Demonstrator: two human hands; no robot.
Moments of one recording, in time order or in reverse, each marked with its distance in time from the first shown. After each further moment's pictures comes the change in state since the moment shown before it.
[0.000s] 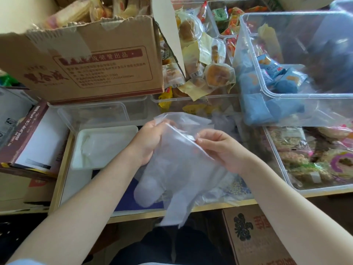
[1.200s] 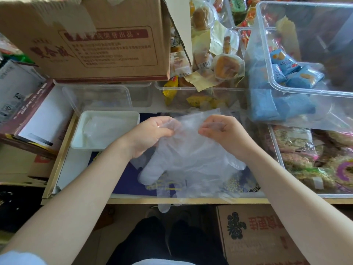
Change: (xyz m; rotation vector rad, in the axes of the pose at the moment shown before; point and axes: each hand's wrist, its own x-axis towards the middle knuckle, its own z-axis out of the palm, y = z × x) left_hand -0.023 -0.011 0.001 0.300 -0.197 0.095; right_hand -0.003 -0.010 -0.015 -0.738 0.273 -0.160
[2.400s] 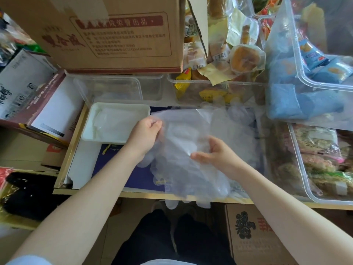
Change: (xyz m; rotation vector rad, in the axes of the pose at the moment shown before) left_hand 0.009 -0.052 -0.016 0.129 0.566 -0.084; right_hand -0.007 0.042 0.057 0.273 -0.232 0.266
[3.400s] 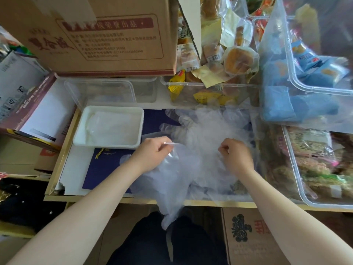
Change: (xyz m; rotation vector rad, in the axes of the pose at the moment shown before) left_hand -0.009 -0.022 0.016 0.386 -0.328 0.241; right_hand 0.023 0.064 -0.059 -0.879 0.494 -0.004
